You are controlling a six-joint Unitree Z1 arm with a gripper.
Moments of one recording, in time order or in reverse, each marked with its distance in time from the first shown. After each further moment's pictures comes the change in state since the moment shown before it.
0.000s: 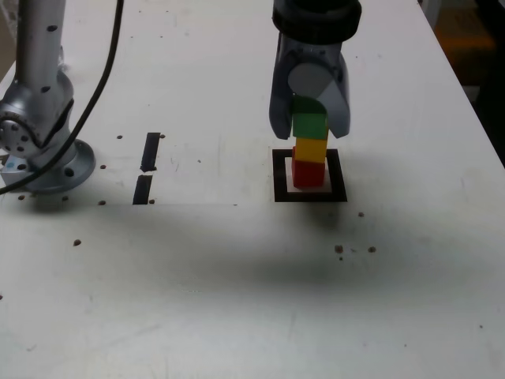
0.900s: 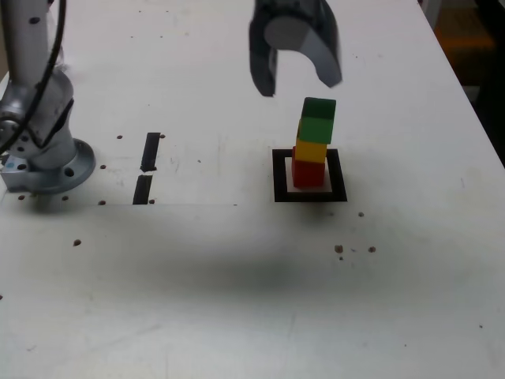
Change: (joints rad) arm 0.010 -0.169 0.029 0.075 0.110 -0.024
